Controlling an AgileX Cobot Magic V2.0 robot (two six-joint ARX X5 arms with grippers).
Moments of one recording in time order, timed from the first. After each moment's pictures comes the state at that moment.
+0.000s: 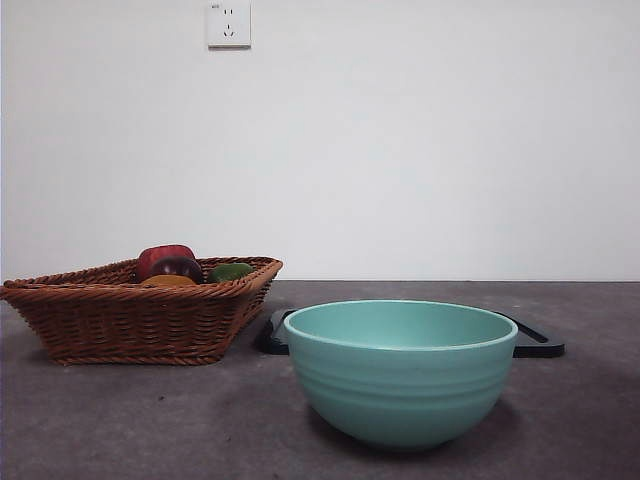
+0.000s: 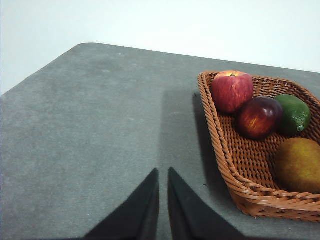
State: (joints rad) left arm 0.01 0.00 0.03 -0.18 -0.02 -0.11; right arm -0.05 0.01 0.05 -0.17 -0.07 -0.02
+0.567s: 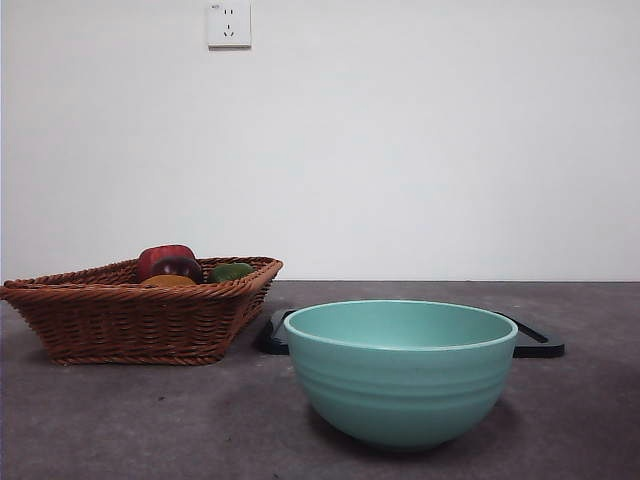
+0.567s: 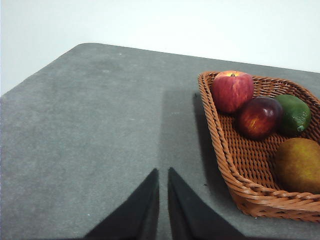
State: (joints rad) left arm 0.01 0.00 0.03 -0.18 -0.02 -0.11; right arm -0.05 0.01 0.02 -0.17 -0.02 -0.03
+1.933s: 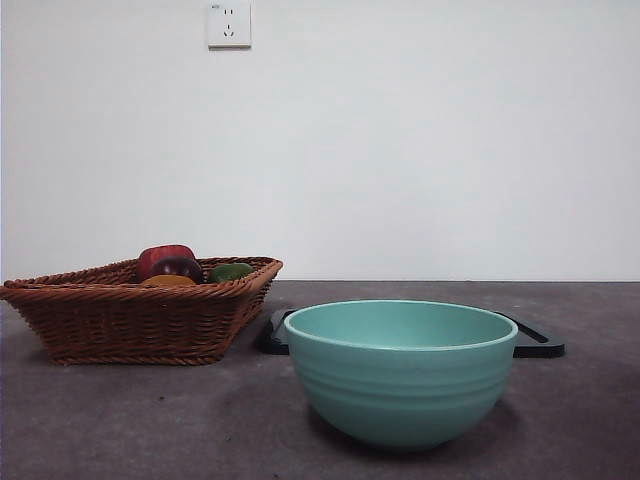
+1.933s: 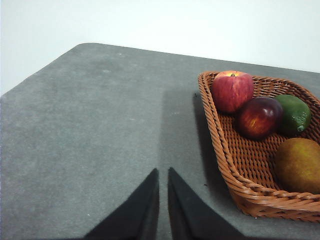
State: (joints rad) left arm 0.01 0.00 0.03 -0.18 -0.02 -0.11; right arm -0.05 0.01 0.02 -0.17 -0.03 -0.02
